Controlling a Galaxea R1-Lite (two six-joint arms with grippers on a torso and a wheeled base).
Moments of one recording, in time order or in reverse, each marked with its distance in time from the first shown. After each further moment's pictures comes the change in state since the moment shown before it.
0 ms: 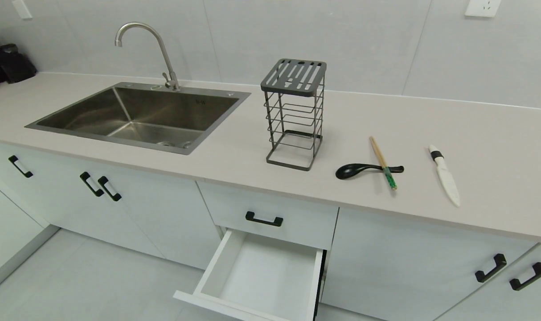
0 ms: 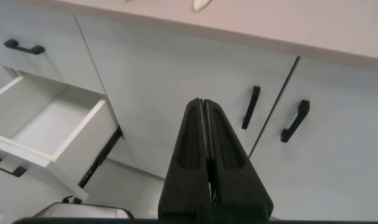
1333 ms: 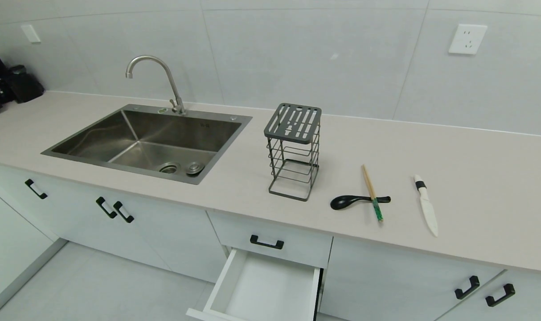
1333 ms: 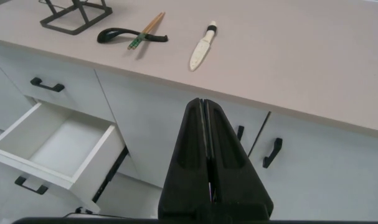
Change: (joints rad) left arm 0.000 0.000 0.000 0.000 0.000 -0.004; right arm -0.001 0.000 0.000 0.000 -0.002 0.001
